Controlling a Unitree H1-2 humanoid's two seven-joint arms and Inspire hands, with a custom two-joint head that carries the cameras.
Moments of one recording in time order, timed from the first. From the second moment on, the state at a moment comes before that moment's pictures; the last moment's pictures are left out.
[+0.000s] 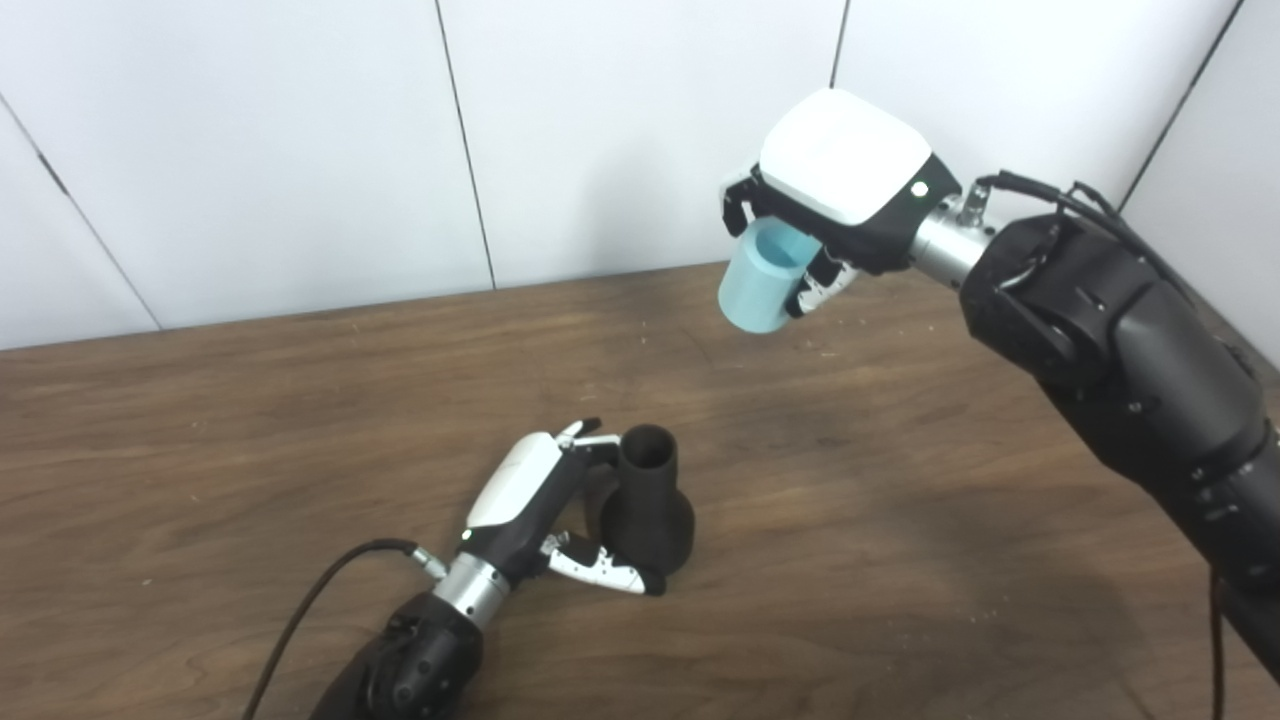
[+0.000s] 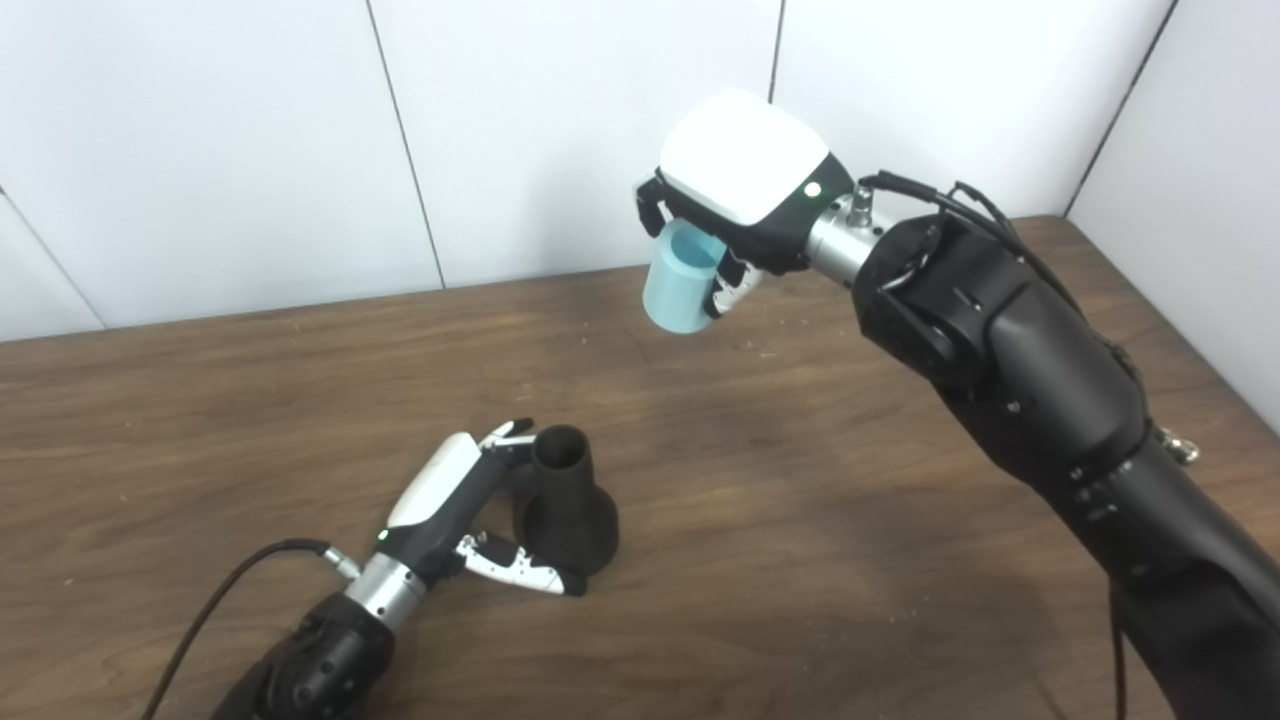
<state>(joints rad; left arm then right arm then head) -0.31 0.18 -0.52 0.19 0.45 -0.16 -0.07 -0.64 -0.67 0.28 -0.36 -0.95 -0.05 0.50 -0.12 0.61</state>
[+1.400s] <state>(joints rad) -0.32 0.15 -0.55 0.19 0.46 -0.13 -0.07 -0.78 -0.53 0.28 -0.55 -0.78 0.11 1.01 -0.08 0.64</state>
